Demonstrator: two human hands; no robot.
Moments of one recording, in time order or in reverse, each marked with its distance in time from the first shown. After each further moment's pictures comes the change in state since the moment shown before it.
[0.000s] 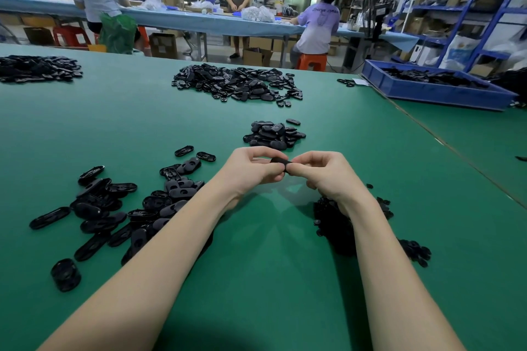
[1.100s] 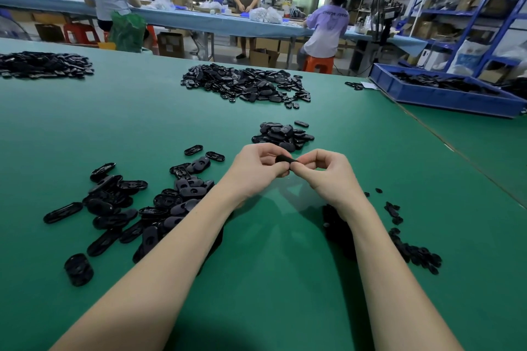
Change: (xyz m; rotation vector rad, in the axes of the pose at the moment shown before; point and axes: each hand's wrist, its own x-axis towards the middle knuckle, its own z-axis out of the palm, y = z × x) left_hand 0.005 -0.004 -0.007 0.229 0.079 0.119; right_hand 0.007 0.006 0.018 -0.049 0.100 -0.104
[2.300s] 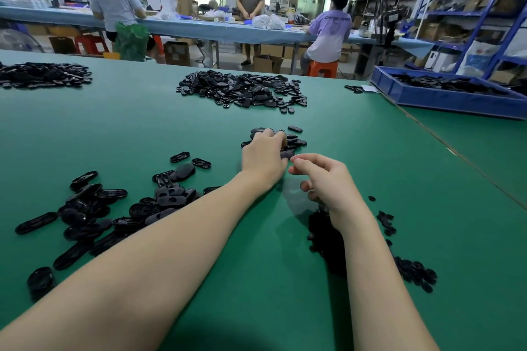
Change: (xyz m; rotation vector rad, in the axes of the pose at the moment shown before) left_hand 0.080 -0.009 0.049 0.971 0.234 0.234; right_hand 0.007 0.004 -0.017 0.291 -0.021 0.182
